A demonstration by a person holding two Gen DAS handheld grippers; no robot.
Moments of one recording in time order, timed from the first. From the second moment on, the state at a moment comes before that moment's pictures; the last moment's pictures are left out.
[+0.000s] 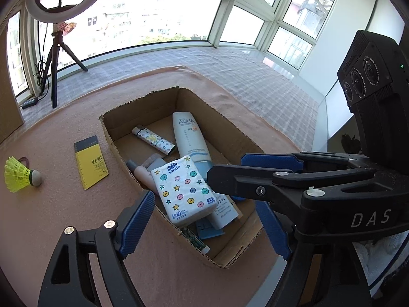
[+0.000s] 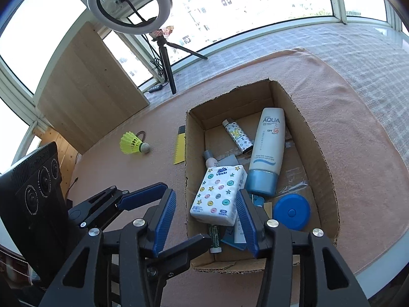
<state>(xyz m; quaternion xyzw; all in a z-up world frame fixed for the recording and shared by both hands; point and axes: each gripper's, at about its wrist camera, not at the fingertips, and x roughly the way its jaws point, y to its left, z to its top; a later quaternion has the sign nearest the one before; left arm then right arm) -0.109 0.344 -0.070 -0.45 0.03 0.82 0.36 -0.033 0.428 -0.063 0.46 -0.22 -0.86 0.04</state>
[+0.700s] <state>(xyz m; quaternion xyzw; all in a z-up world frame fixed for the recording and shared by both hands) -0.114 0.297 -0.072 -0.45 0.02 0.83 0.33 -0.040 0.417 -0.065 0.46 -0.23 -0.86 0.04</state>
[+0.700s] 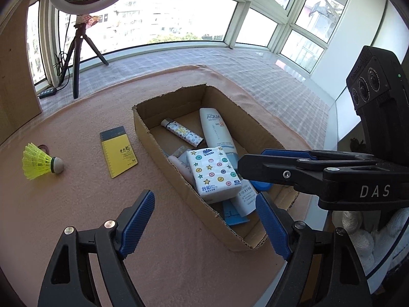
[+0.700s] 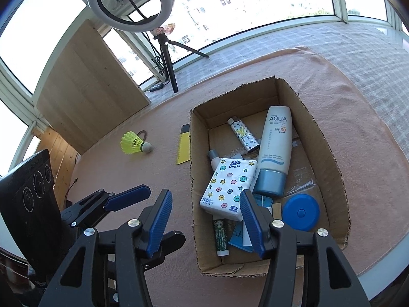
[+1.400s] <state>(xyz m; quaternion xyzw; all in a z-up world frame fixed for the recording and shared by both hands) -0.217 0.253 -0.141 -0.52 -0.02 0.84 0.17 -0.021 0.453 -0.075 0.47 -0.24 -0.85 0.01</state>
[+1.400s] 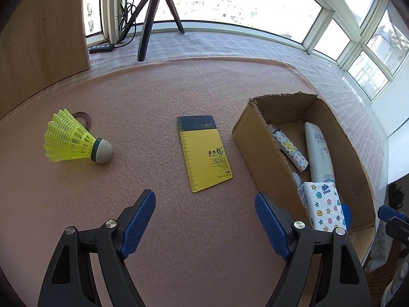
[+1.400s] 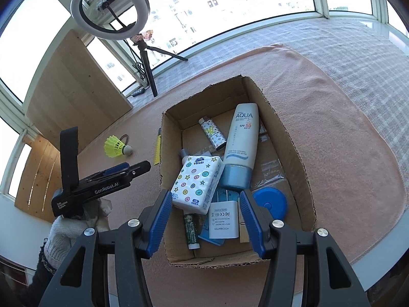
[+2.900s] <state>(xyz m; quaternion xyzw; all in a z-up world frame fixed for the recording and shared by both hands) -0.263 0.276 -0.176 -0.52 0.11 0.83 0.17 0.013 0.513 -0.104 0.47 -0.30 -0.83 -0.05</state>
